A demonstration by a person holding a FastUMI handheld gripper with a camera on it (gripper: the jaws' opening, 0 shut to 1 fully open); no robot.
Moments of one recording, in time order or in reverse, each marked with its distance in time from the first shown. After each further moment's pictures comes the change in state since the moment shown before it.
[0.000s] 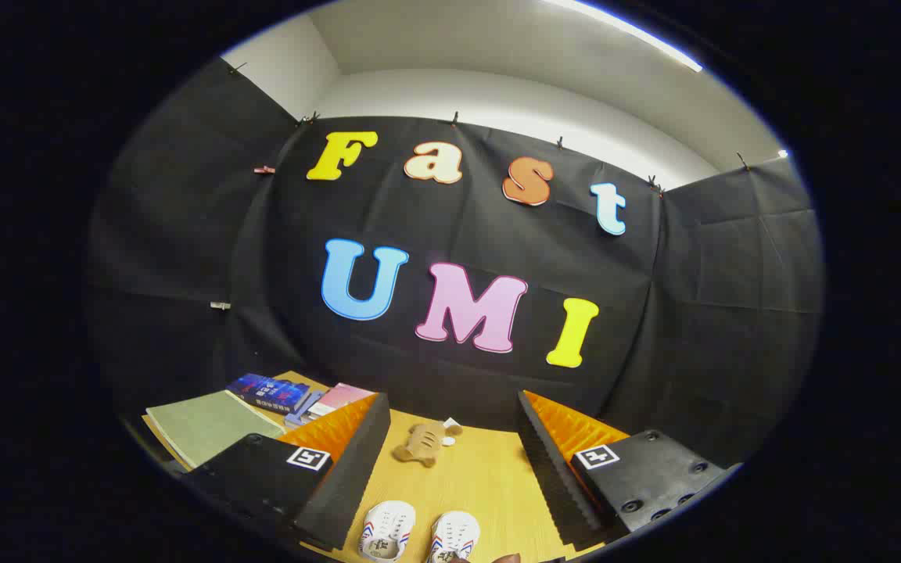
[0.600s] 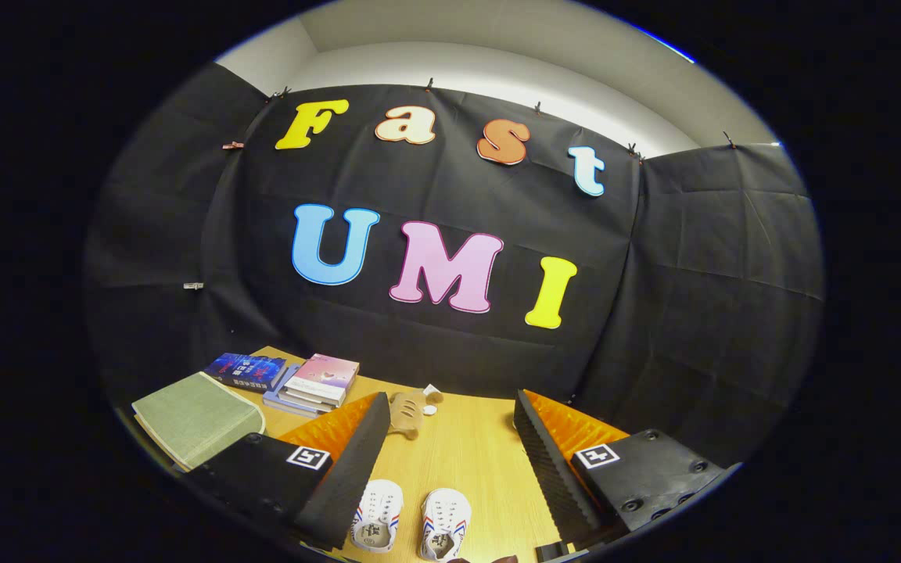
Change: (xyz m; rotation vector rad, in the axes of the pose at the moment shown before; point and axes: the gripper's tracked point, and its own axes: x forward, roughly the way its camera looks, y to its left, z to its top) arm 0.007 -0.020 -0.033 0.024 0.117 -0.084
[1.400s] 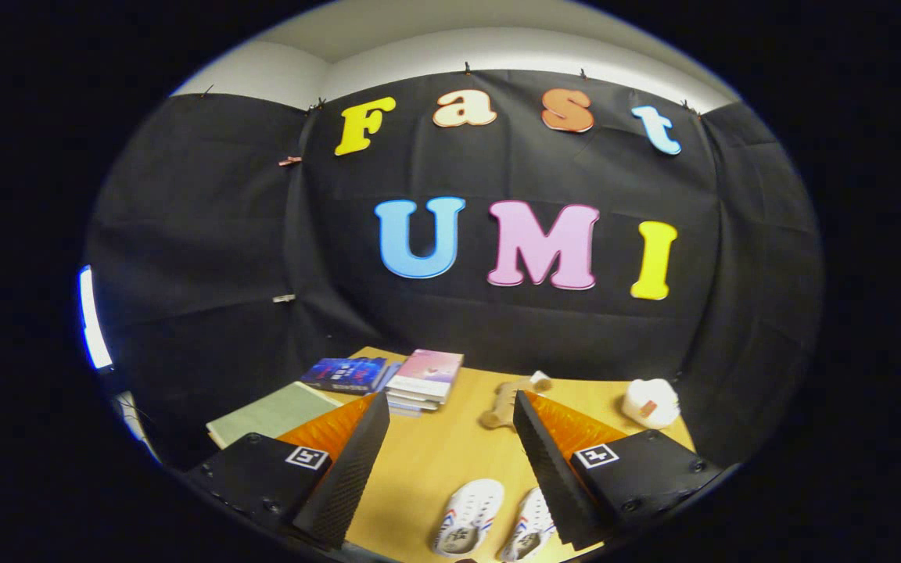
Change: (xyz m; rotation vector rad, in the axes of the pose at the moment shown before) arm 0.012 0.124 -0.015 0.181 0.092 0.443
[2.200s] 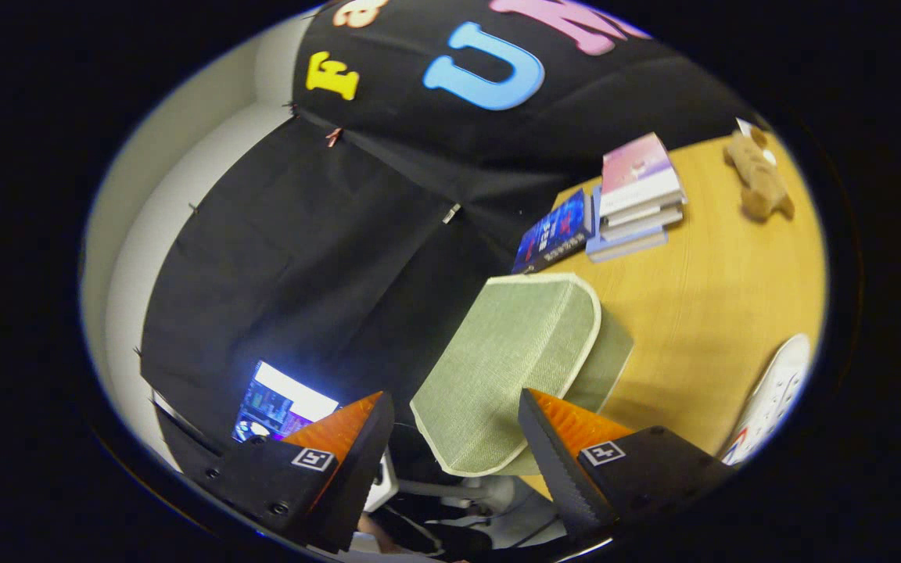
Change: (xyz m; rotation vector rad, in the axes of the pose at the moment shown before) arm 0.071 0.159 -0.153 0.725 0.559 0.757
